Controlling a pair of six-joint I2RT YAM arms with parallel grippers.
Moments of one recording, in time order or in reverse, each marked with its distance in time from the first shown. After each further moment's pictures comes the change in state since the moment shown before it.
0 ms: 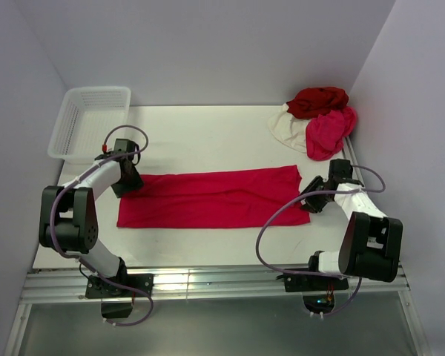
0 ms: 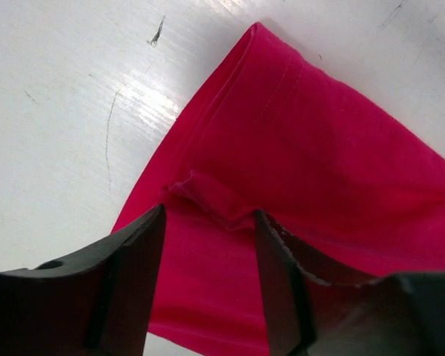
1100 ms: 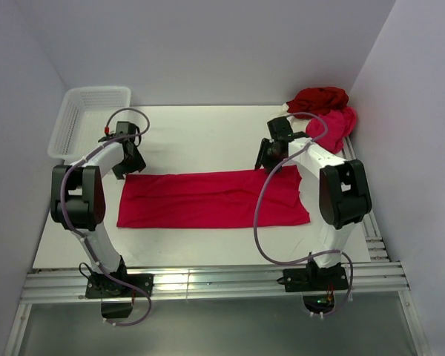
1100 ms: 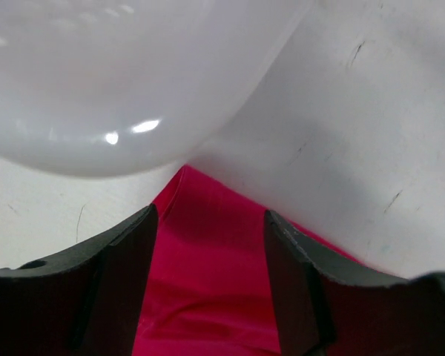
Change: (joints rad) left arm 0.023 0.216 0.259 0.014 -0.010 0.050; right arm 0.492 0.480 0.620 -0.051 0.224 -0.072
